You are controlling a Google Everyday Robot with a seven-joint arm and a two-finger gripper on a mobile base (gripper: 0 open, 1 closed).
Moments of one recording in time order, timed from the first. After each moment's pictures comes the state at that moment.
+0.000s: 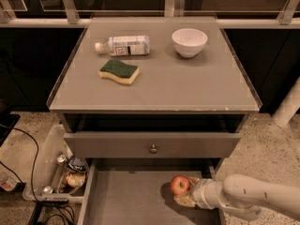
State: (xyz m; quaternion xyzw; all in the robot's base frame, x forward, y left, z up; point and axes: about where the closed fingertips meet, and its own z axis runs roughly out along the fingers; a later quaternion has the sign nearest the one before) arm 0.446 -0.151 0.424 -0.40 0.85 0.16 0.30
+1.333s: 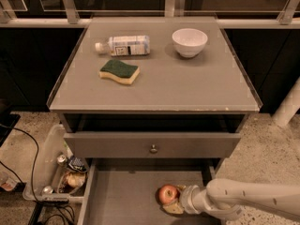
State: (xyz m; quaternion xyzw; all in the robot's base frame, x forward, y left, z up) arm 0.439 -0.110 0.359 -0.43 0.84 0.20 0.27
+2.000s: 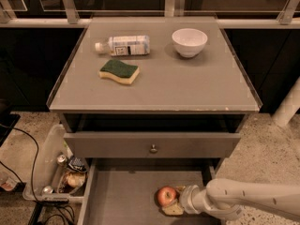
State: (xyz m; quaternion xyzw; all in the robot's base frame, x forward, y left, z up) arm 0.439 -0.110 0.359 -0.43 0.84 0.20 0.27
